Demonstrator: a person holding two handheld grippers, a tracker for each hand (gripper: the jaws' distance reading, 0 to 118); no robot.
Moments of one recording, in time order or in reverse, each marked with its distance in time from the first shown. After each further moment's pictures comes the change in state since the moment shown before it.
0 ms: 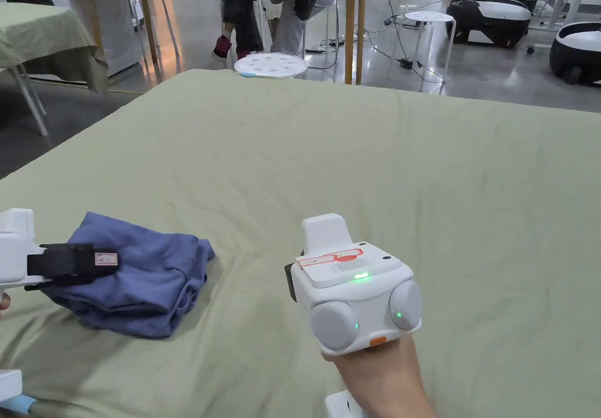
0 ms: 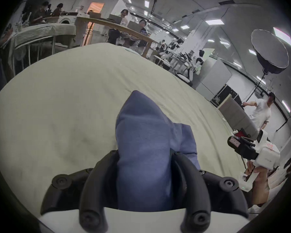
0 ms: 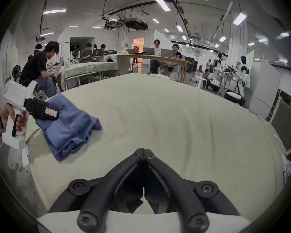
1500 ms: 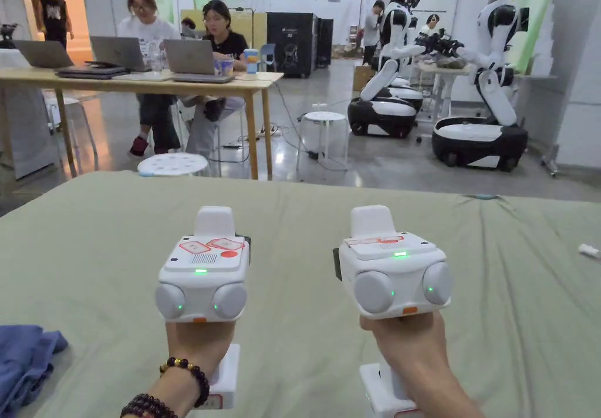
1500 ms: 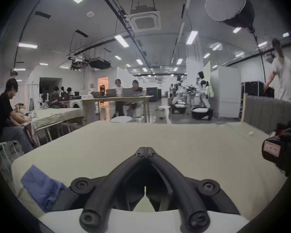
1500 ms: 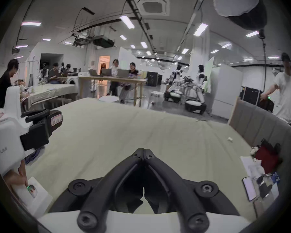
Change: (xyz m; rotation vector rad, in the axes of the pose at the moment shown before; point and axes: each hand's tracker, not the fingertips) left arm 0.505 -0.035 -0.161 0.578 0.358 -0.398; right arm 0.269 0.024 0.167 0.194 -0.338 -0.122
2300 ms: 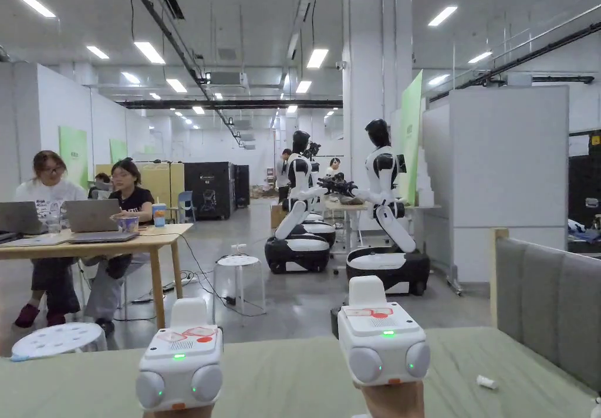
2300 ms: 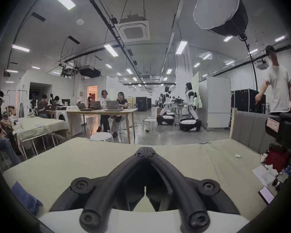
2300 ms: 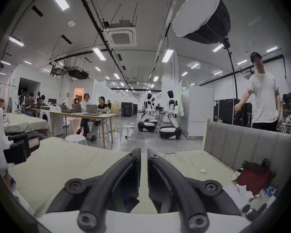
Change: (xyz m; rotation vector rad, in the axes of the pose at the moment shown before) left arm 0.142 0.096 -0.066 0.080 -0.079 -0.014; right arm 0.187 0.063 -0.041 0.289 -0.200 -0.108
